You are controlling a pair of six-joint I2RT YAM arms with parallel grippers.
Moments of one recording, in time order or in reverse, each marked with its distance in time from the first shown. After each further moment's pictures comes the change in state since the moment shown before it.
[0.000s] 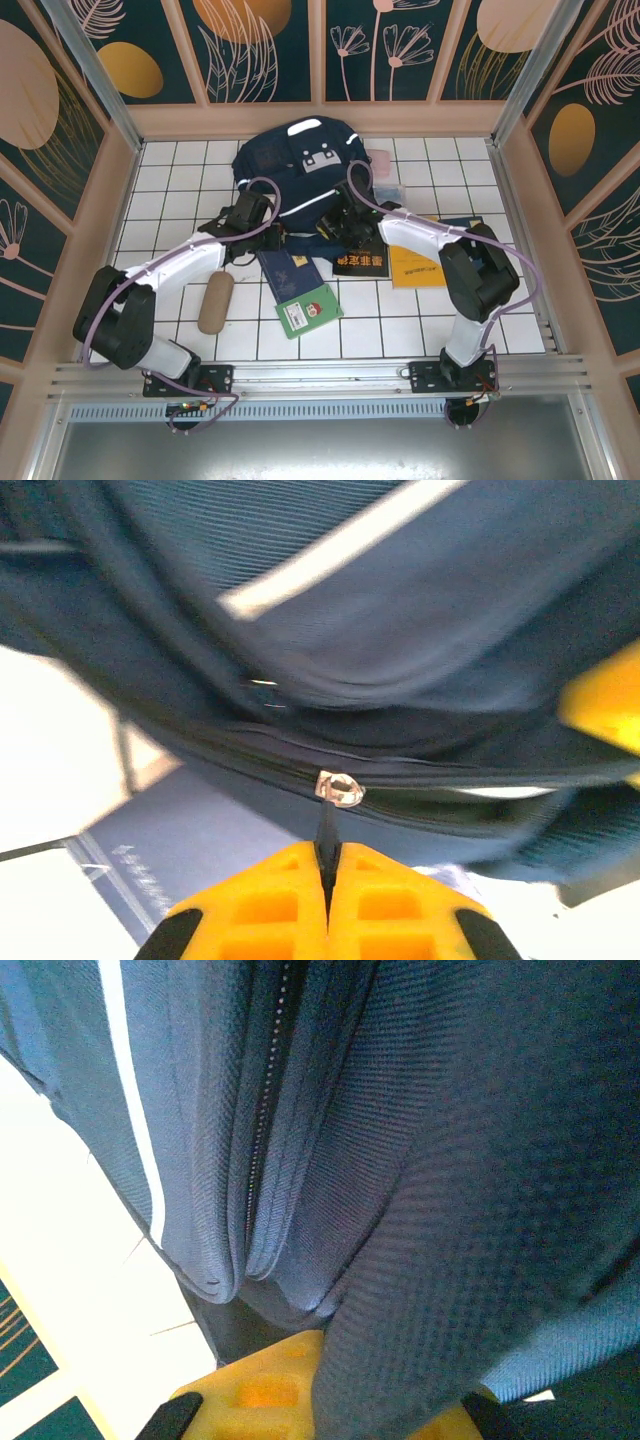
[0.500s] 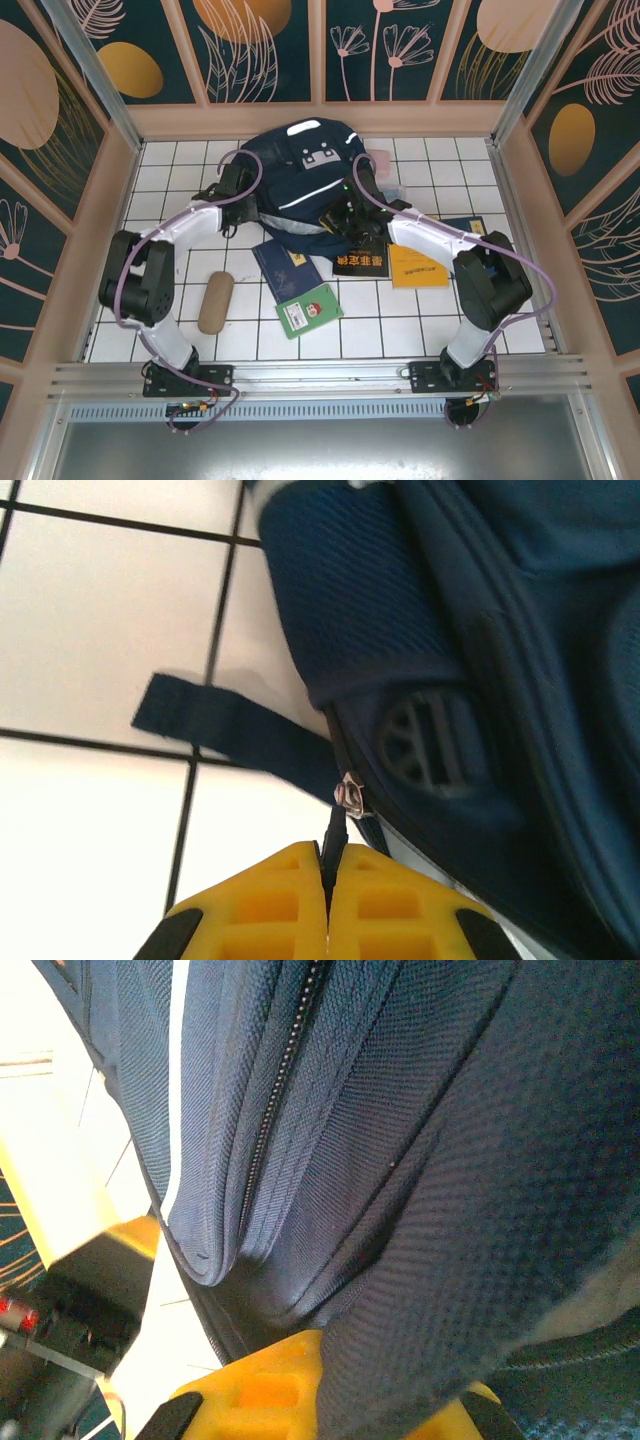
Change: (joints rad) left arm 0.213 0.272 0.233 -0.040 -0.218 -0.003; right arm -0.014 -0.073 -0.021 0.008 -0.023 -0.110
